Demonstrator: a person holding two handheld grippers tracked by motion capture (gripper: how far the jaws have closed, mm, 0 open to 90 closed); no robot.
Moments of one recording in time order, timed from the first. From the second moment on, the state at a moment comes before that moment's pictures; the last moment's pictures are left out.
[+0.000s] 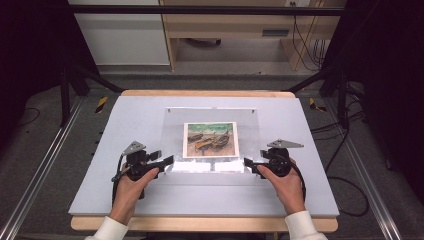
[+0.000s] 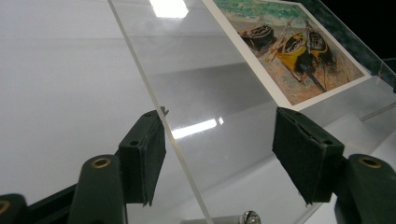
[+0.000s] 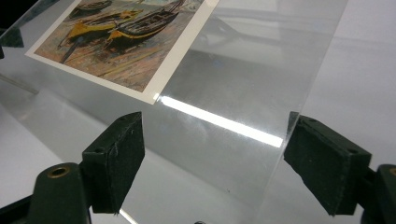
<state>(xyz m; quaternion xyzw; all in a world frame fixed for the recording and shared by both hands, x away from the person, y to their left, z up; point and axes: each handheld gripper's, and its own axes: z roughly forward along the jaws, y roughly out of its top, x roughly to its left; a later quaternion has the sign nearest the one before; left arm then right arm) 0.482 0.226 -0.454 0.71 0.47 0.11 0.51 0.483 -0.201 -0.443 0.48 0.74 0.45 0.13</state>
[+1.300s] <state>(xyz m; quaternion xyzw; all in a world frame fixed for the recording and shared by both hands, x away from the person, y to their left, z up) 0.465 0.227 -0.450 0.72 0.46 0.13 0.50 0.465 -0.201 -0.442 0.46 0.75 0.44 0.16</state>
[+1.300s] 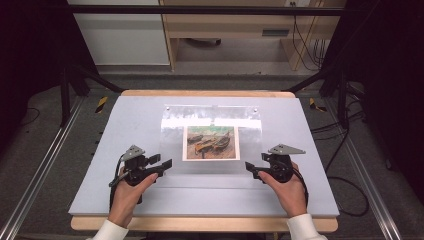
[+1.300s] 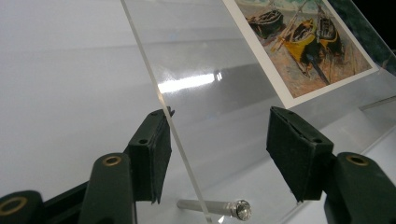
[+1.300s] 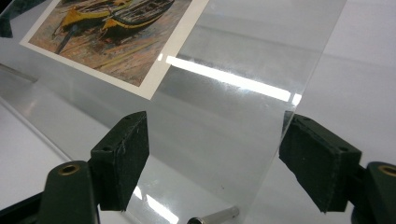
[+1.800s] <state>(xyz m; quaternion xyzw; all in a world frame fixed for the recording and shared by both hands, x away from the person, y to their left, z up) 0.456 0.228 -0.449 0.72 0.46 0.14 0.50 0.456 -0.200 -0.440 0.46 0.75 0.44 0.18</state>
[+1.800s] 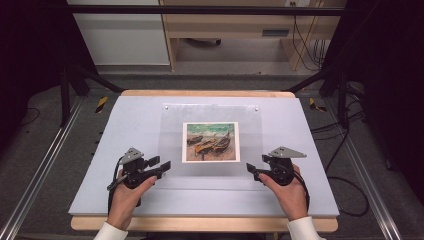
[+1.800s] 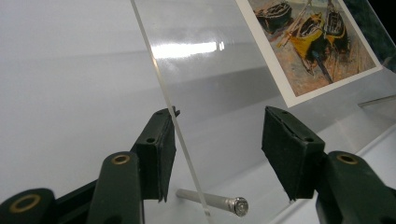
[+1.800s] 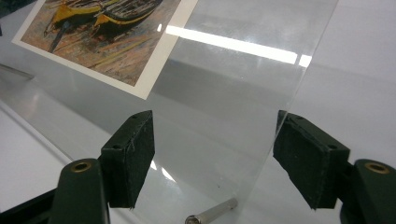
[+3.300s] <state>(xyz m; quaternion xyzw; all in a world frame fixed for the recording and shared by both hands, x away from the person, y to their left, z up) 0.439 0.232 -0.448 0.72 0.46 0.14 0.49 0.432 -0.208 -0.440 0.46 0.75 0.44 0.20</state>
